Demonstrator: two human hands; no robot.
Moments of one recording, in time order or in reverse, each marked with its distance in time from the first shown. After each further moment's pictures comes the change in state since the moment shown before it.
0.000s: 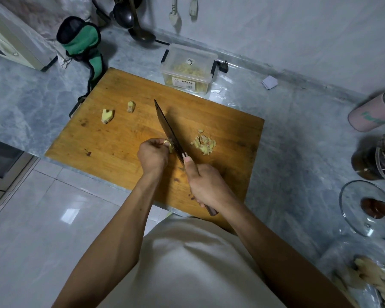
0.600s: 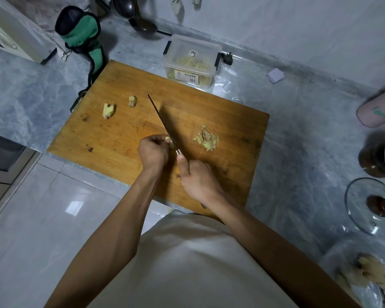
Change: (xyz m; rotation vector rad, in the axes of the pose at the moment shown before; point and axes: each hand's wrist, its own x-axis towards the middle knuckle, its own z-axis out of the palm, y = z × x) left_hand 0.000 0.001 -0.006 0.025 -0.011 0.007; right_hand 0.023 0.000 0.023 -0.094 0.050 -0.031
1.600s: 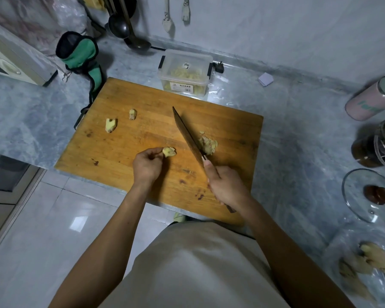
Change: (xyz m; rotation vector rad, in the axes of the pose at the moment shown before) left_hand 0.011 -0.021 -0.031 0.049 -0.183 0.045; right_hand -0.021 0.028 -0.031 0.135 0.058 0.155
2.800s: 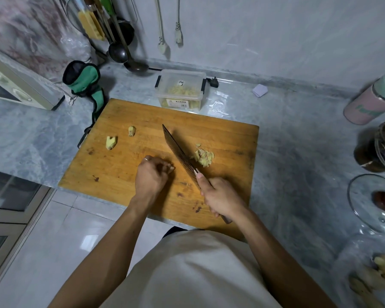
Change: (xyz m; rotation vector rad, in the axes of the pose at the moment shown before) left_hand -0.005 0.013 0.007 0.505 0.007 0.403; right_hand 0.004 0.013 -0.005 0.050 -0.073 -0.051
